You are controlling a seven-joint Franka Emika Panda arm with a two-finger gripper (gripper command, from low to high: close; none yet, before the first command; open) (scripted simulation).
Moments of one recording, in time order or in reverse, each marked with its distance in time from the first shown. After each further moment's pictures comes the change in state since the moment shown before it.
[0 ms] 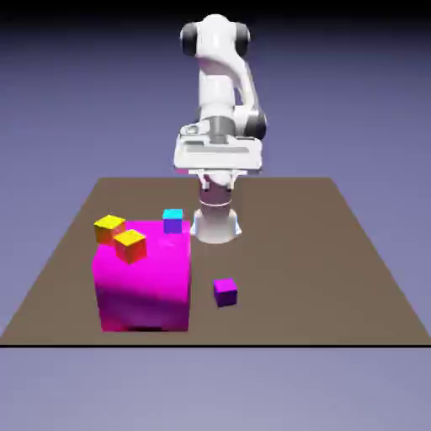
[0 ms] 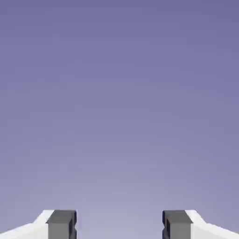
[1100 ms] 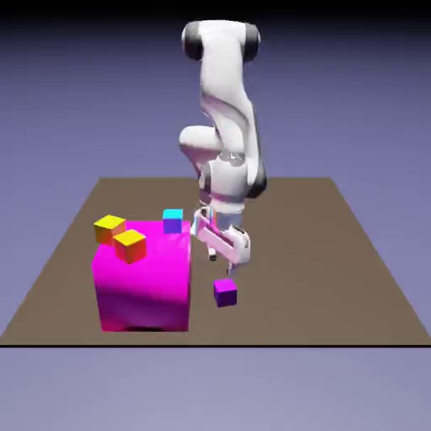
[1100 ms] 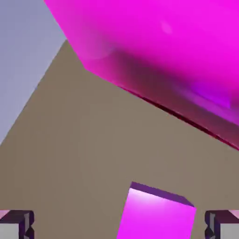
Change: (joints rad) arm -0.519 0.518 0.552 0.005 -0.236 -0.172 1.435
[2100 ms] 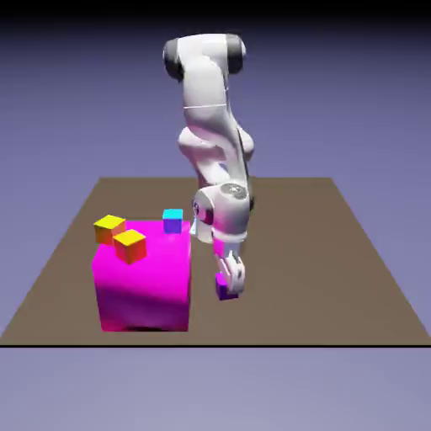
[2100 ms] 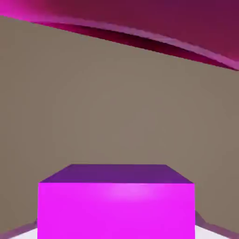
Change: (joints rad) arm 0.048 0.192 -0.100 0.047 -0.285 0.035 0.389
